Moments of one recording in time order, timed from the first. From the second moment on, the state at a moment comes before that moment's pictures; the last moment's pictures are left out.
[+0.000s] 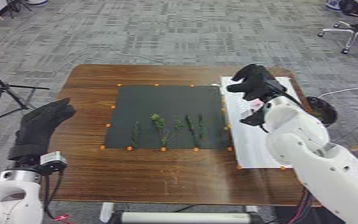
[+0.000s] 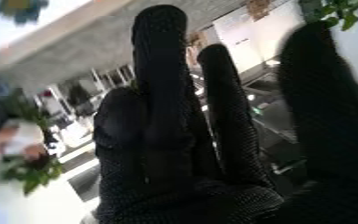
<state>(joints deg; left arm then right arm) 119.2 -67.0 -106.9 -111.1 59.9 -0.9 11.6 -74.2 -48.3 59.4 -107.0 -113.9 4.9 29.7</state>
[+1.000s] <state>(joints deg) 119.3 -67.2 -106.9 -111.1 60.0 -1.2 11.6 -82.6 -38.6 65.2 -102.5 -127.4 -6.4 22.8</state>
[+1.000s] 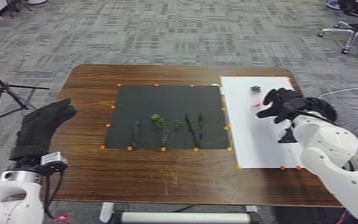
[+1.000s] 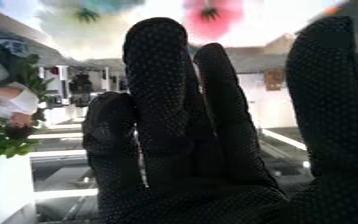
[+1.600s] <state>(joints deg) 119.9 -68.0 -107.1 -111.5 60.0 -1.2 11.4 -82.4 -39.4 61.9 -100.4 -128.5 -6.3 22.0</state>
